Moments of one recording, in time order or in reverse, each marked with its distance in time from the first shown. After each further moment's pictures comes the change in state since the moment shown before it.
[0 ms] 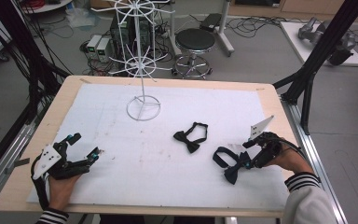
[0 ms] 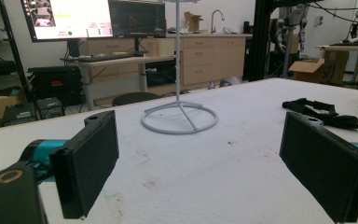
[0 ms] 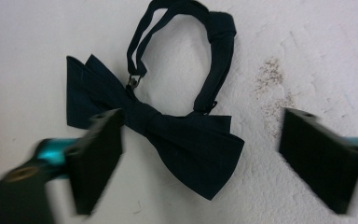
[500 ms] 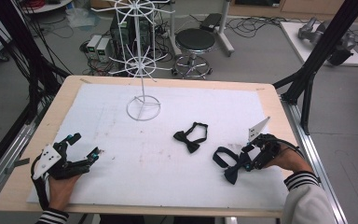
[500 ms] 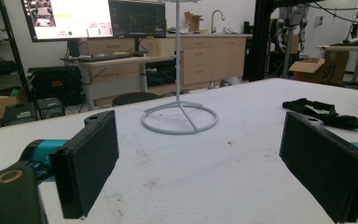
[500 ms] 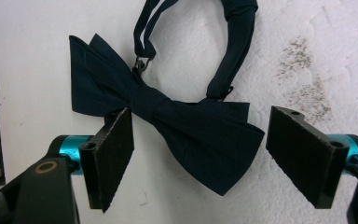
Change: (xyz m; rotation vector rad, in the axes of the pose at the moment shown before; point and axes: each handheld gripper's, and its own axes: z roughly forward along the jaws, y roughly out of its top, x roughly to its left) left arm 0.000 0.000 0.000 0.000 0.000 0.000; right arm -0.003 -0.003 0.009 0.051 0.066 0.003
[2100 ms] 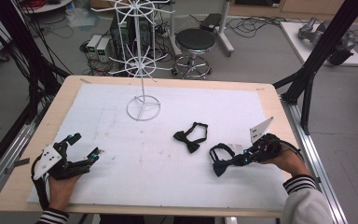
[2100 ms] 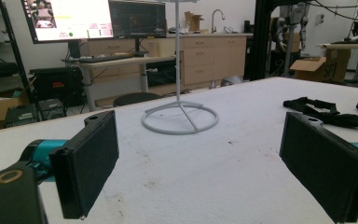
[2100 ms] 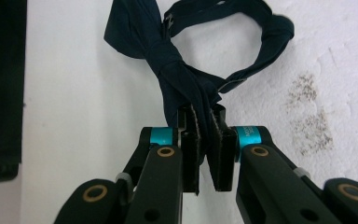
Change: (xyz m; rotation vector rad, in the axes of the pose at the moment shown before) left arm -0.001 0.000 0.000 0.002 0.003 0.011; right arm 0.007 0.003 -0.009 -0.076 0.018 -0.093
